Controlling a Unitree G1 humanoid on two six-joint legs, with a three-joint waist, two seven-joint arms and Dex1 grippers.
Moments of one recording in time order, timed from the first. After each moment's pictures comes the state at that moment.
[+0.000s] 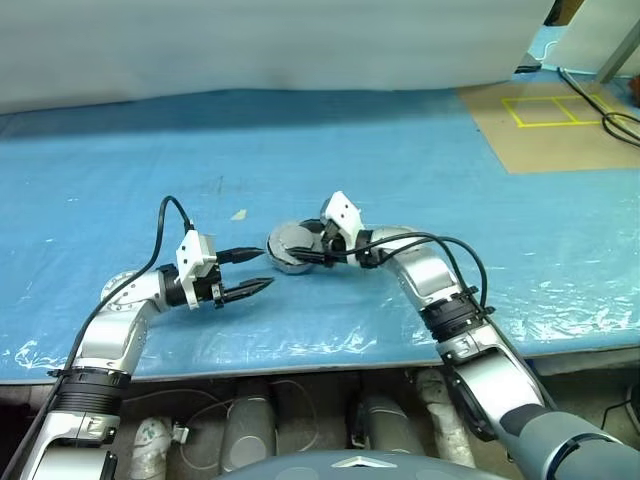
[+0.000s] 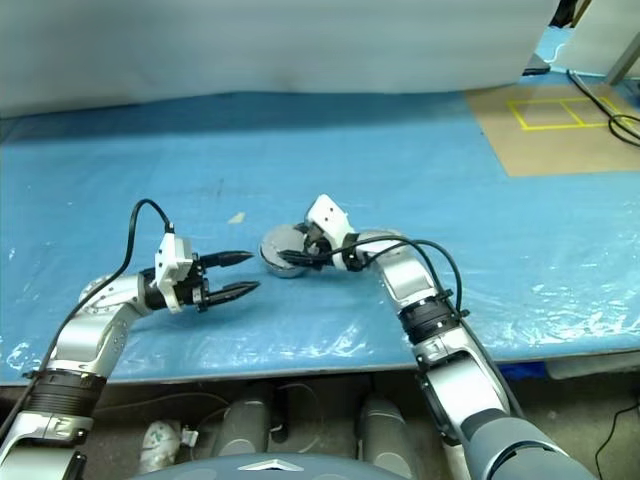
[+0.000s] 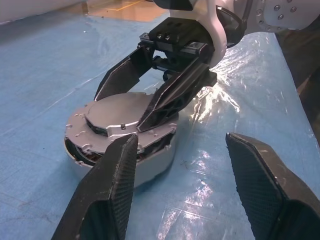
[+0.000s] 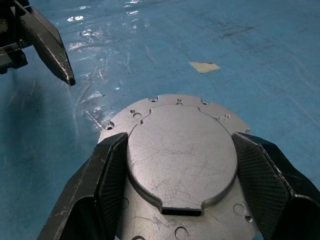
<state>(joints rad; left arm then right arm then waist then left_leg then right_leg) -0.21 0.55 0.01 0.08 -0.42 0.03 -1.18 -0.68 -0.19 0.28 0.37 0.09 0.31 0.87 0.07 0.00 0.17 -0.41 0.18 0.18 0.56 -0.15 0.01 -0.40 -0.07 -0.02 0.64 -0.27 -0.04</state>
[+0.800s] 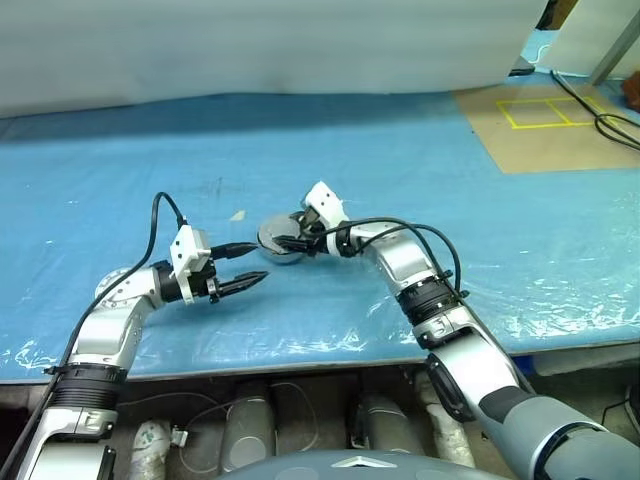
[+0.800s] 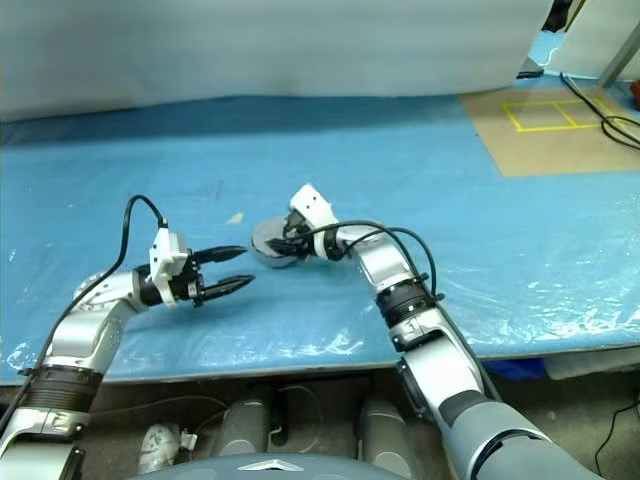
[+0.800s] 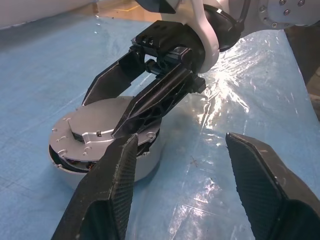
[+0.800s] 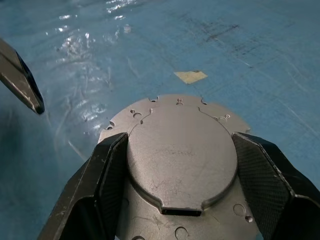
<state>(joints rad) -0.23 0.56 0.04 0.11 -0.42 0.03 -1.17 -0.78 -0.07 0.21 0.46 0.09 0.47 0.79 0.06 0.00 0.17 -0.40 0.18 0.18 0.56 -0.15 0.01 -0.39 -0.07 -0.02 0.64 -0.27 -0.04</state>
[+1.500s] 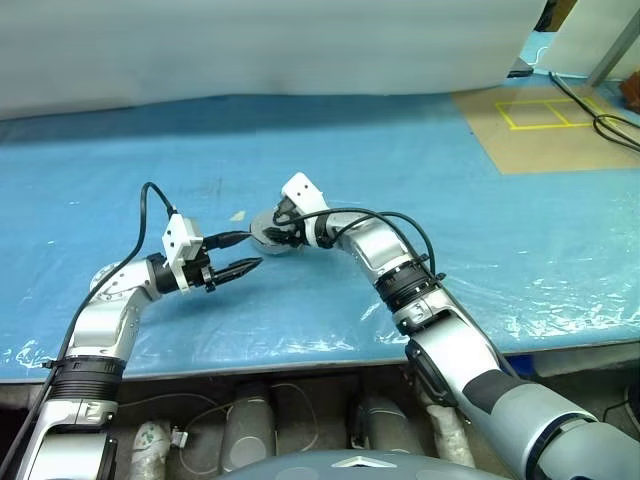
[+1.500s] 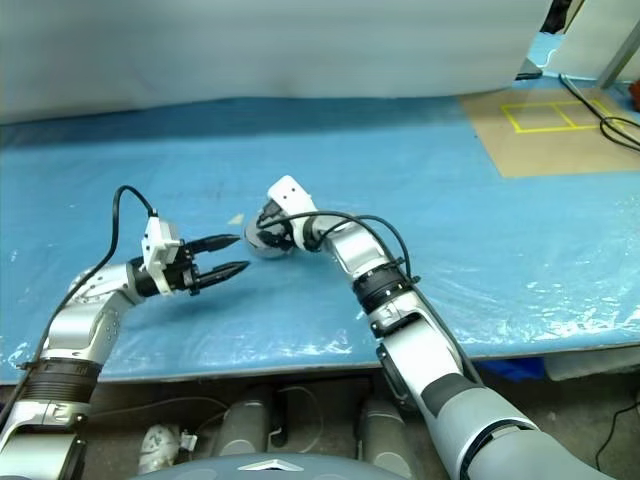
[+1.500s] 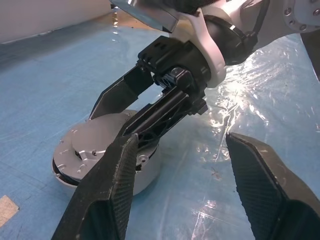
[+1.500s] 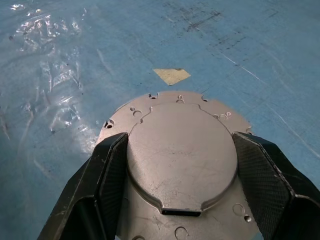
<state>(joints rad) -0.26 0.56 0.07 0.14 -0.44 0.05 -1.15 -0.89 -0.01 0.30 0.58 -0.01 0.51 0.60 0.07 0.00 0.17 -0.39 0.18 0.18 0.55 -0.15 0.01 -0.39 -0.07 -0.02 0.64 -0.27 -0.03</state>
